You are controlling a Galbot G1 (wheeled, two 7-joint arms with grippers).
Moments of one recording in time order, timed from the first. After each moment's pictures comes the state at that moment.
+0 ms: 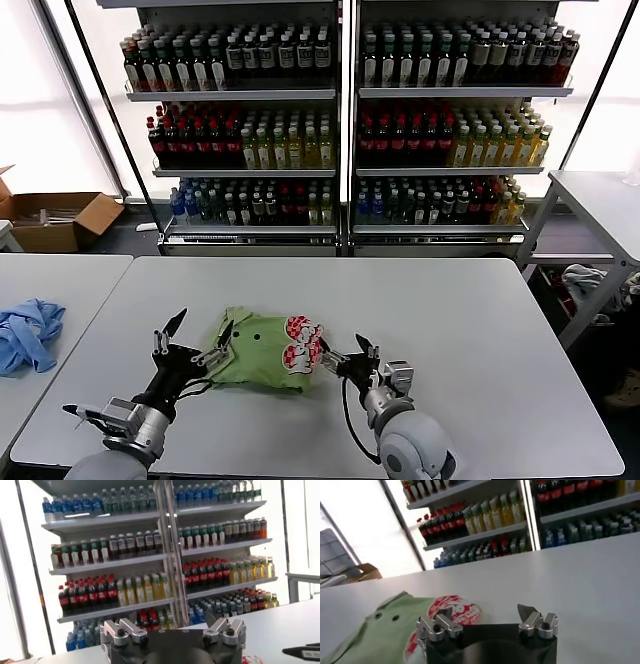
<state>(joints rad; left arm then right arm) 1.51 -0.96 -0.49 -2.18 -0.40 0.13 -0.14 -1.04 1.21 -0.06 1.89 0.75 -0.37 0.40</state>
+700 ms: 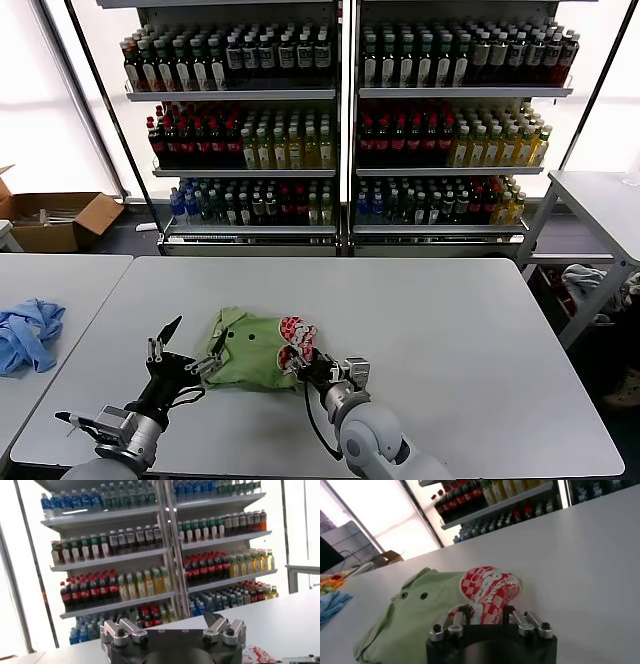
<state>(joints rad) 1.56 -0.96 -0.53 -2.17 -0.39 0.13 -0.12 -0.96 1.33 -0.14 1.74 0.80 -0.39 0.36</state>
